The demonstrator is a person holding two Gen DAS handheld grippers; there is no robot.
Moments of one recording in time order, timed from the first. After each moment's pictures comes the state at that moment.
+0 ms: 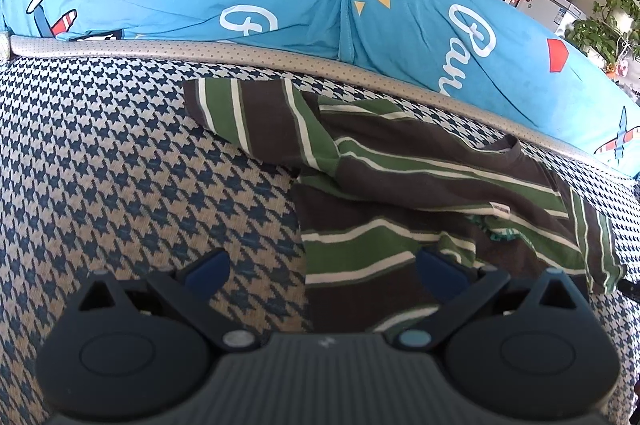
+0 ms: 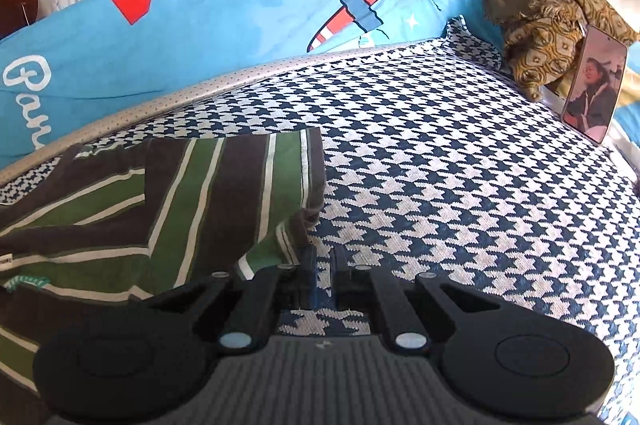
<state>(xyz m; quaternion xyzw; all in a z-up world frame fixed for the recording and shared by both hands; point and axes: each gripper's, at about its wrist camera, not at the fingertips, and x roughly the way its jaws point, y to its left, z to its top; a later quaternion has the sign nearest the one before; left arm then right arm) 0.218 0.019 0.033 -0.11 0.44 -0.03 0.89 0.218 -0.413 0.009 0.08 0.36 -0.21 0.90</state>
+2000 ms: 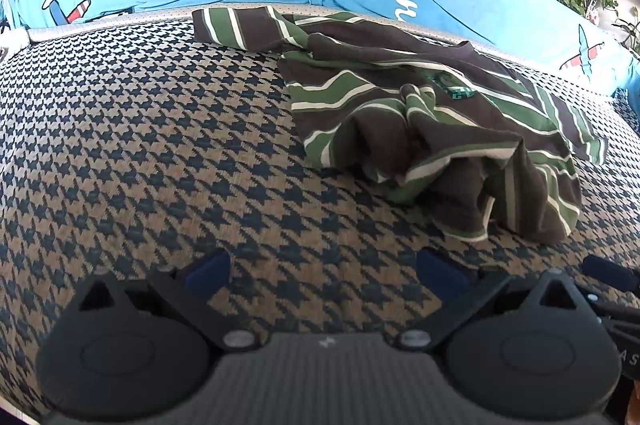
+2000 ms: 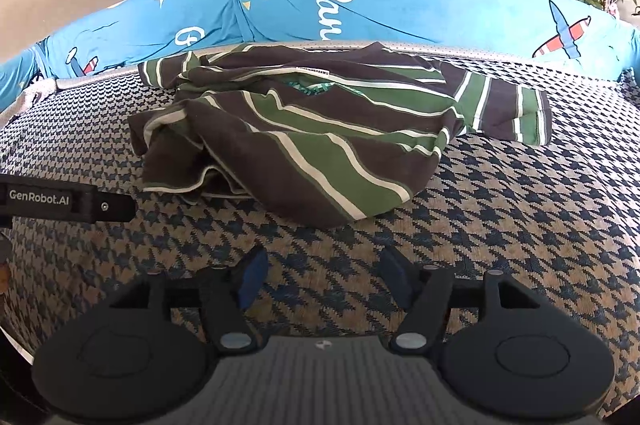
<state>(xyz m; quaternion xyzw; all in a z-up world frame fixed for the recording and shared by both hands) 0.083 -0.005 -0.005 -0.05 0.43 -0.05 0.90 0.055 -0.252 -0.019 -0.01 0.35 0.08 0.93</state>
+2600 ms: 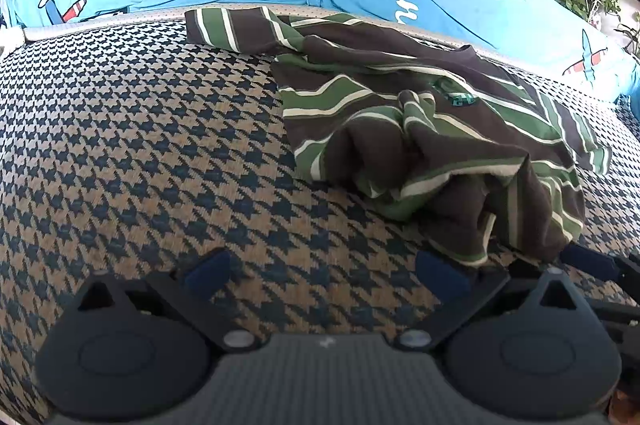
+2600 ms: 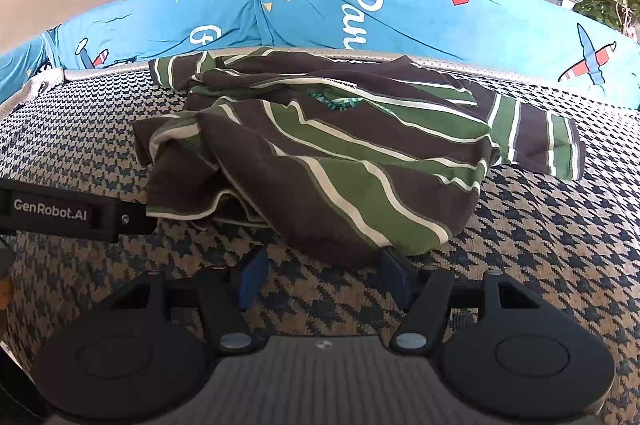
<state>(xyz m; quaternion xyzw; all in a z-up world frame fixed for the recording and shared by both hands) 0.097 -0.013 -0.009 -0.05 0.42 -0.05 0.90 0.084 -0.230 -0.020 -0.04 0.34 0.10 0.94</state>
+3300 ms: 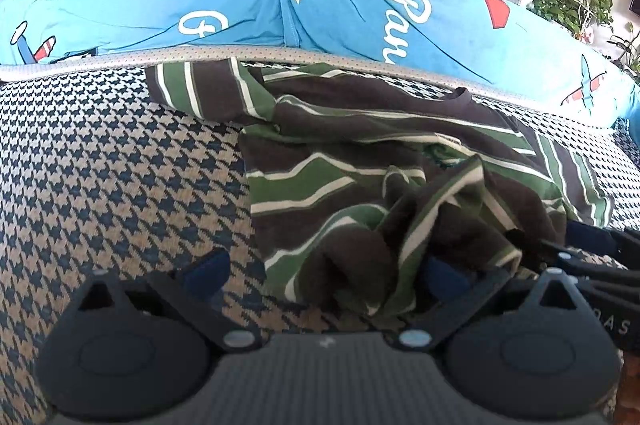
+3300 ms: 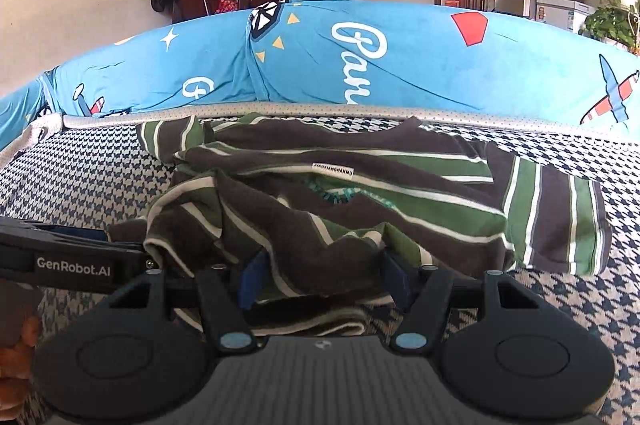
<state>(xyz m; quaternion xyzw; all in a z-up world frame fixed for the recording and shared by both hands) 0.165 -0.027 0.012 -0.05 0.40 -0.06 0.91 0.160 -0.238 0.016 -0.02 0.30 0.12 0.94</state>
